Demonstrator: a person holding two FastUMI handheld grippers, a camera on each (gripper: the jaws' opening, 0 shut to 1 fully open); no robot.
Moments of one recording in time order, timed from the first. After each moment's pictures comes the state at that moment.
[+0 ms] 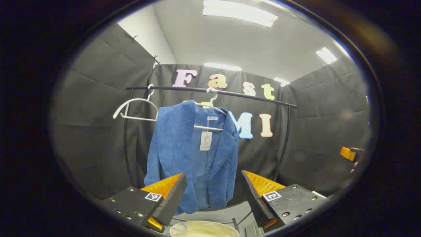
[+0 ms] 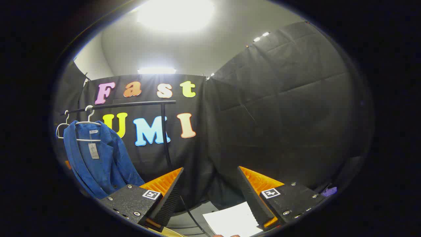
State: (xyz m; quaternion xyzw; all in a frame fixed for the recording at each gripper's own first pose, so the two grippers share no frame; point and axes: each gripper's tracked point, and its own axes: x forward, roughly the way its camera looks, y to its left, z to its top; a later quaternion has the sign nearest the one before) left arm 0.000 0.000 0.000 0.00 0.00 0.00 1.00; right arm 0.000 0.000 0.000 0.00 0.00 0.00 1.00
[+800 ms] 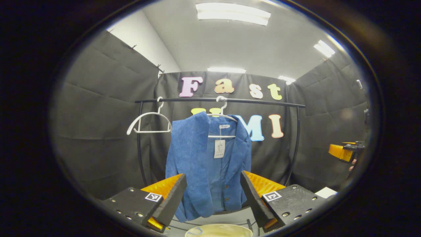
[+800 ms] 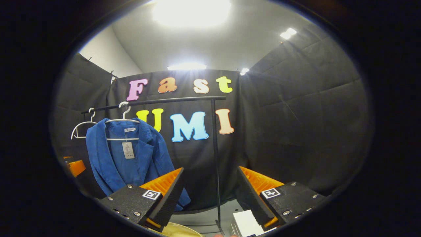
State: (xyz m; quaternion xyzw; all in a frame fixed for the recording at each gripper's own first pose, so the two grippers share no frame) left arm -0.005 0.034 0.030 0.04 -0.01 0.04 1.00; right arm 0.004 0.126 0.004 -0.01 0.02 0.14 0.99
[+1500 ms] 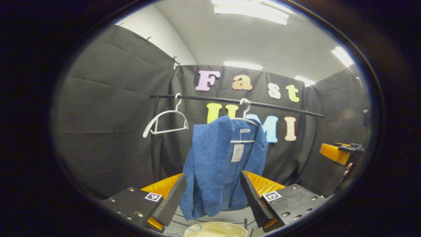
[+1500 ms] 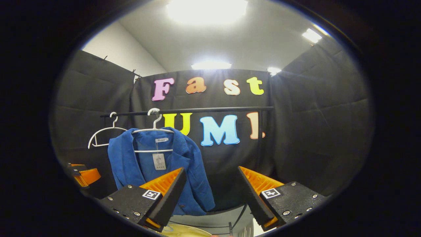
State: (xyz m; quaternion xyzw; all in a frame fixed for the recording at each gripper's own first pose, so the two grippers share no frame) left arm 0.012 0.095 0.079 -0.01 0.02 0.10 0.99; right arm 0.017 0.266 0.052 -0.02 0.04 0.25 0.97
